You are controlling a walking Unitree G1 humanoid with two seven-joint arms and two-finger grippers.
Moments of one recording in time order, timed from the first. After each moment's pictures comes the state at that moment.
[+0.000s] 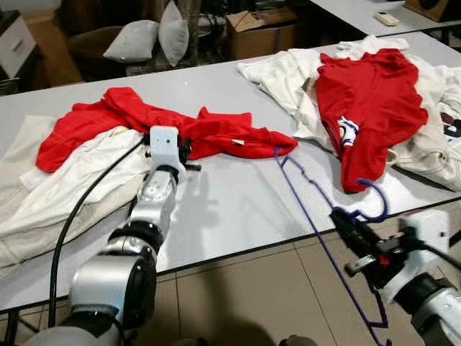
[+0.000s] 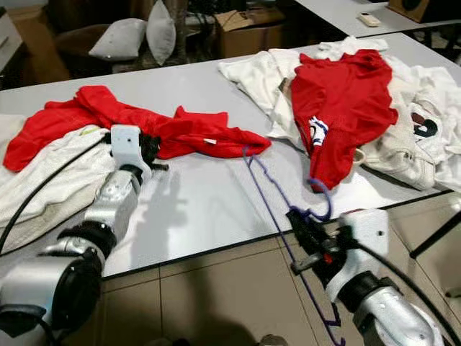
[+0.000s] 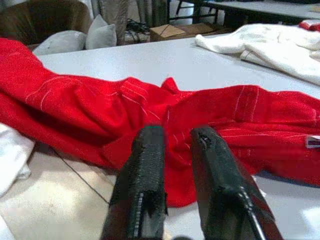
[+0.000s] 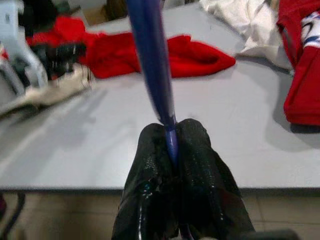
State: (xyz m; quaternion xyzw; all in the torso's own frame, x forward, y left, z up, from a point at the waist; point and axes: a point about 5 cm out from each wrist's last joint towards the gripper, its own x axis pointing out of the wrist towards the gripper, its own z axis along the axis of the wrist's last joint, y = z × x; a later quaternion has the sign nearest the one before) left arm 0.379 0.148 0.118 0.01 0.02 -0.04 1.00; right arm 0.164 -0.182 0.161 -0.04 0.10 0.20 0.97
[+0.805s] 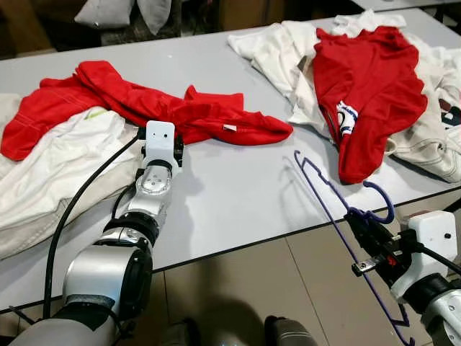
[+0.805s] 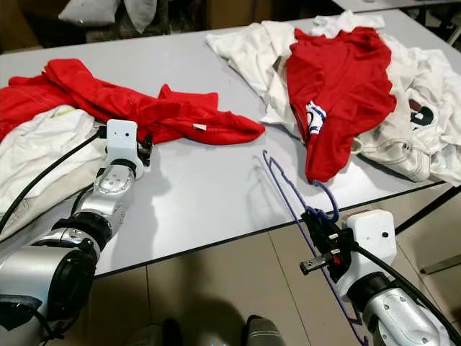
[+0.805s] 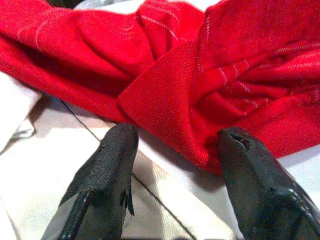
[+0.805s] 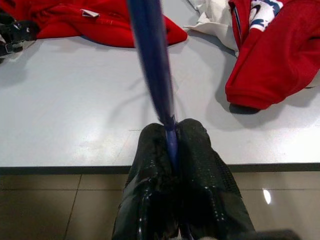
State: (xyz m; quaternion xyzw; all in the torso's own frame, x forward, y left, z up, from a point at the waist) left arm 0.383 0.161 0.121 0.08 0.04 0.04 0.99; right arm 0.164 -0.195 0.162 -0.11 0.09 0.14 0.98
